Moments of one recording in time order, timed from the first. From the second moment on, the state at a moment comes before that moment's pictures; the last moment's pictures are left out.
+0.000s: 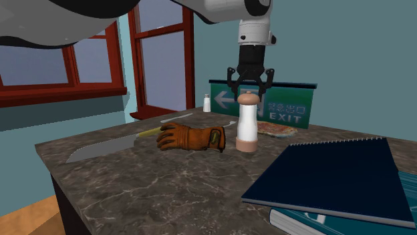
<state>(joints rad) -0.19 0.33 -0.36 -1.24 0.17 1.58 -0.58</state>
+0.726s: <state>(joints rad) -0.22 0.39 -0.36 -1.06 0.19 1.46 -0.58</state>
